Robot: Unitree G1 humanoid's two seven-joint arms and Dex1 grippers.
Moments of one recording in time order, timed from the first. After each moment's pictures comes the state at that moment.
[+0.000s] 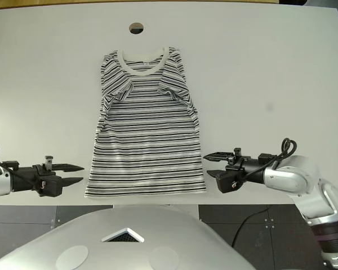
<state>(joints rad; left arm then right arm) 0.57 1.10 -0.03 -0.18 0.08 -0.56 -0.95 0.39 -1.04 0.11 -0.25 -0.31 -0.59 0.88</state>
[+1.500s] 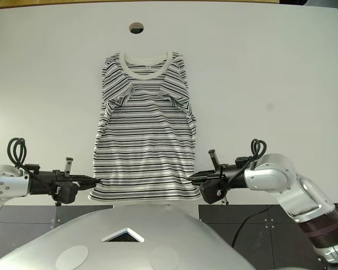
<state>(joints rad) 0.51 1.12 -0.19 -0.23 -0.12 -0.55 -1.06 0.31 -1.08 0.34 -0.41 -0.01 -0.37 1.09</state>
